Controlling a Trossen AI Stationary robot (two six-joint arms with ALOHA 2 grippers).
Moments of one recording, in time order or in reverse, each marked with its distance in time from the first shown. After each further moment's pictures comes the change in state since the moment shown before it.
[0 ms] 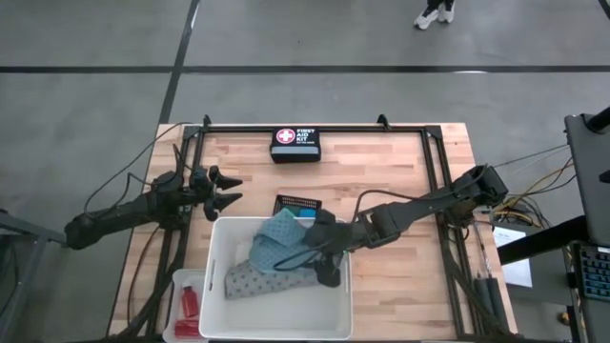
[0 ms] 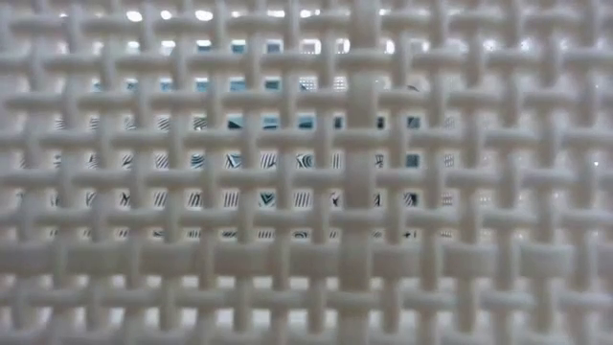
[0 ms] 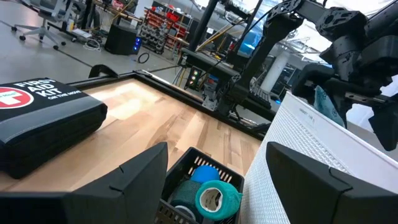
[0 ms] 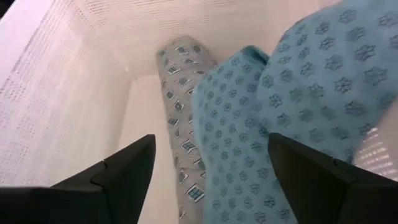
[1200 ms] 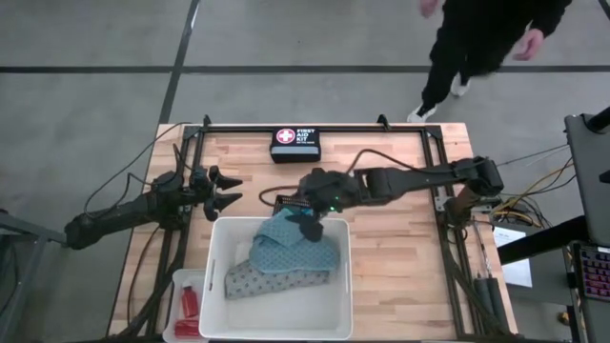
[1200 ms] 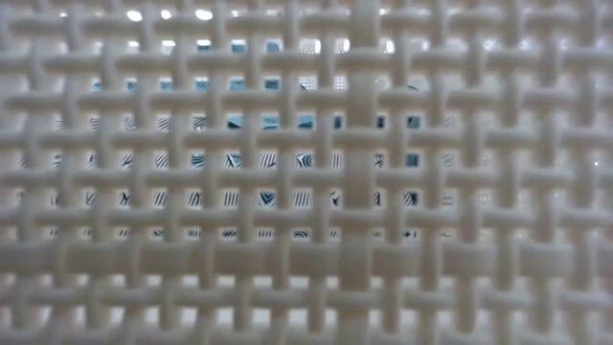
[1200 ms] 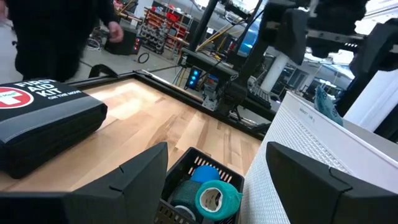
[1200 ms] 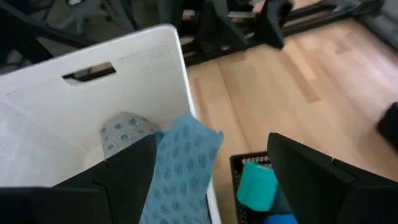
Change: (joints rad) left arm 0.000 0.000 0.000 0.000 0.000 0.000; right arm -0.210 -0.012 0.130 -0.048 0.009 -0.002
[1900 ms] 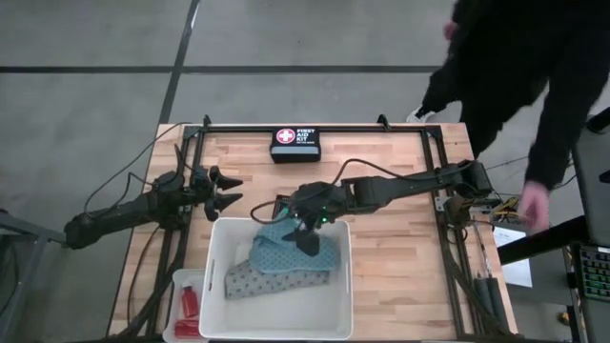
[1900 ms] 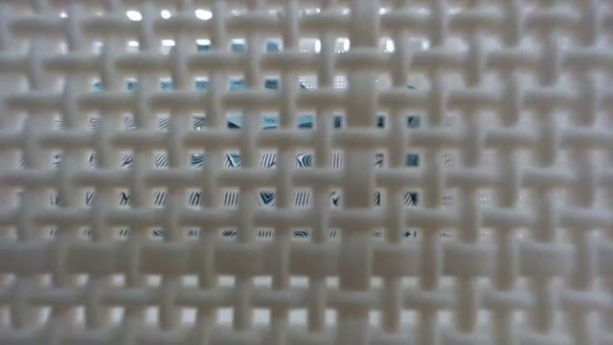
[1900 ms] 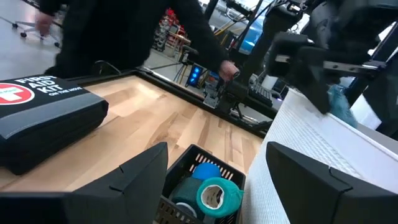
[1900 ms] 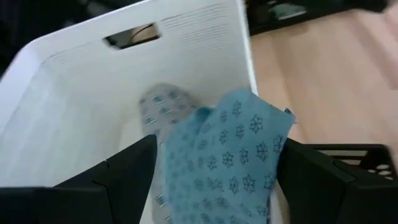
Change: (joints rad) left arm 0.000 0.013 0.000 0.000 0.000 0.000; right arm 0.000 0.094 0.000 0.079 -0.203 -0.004
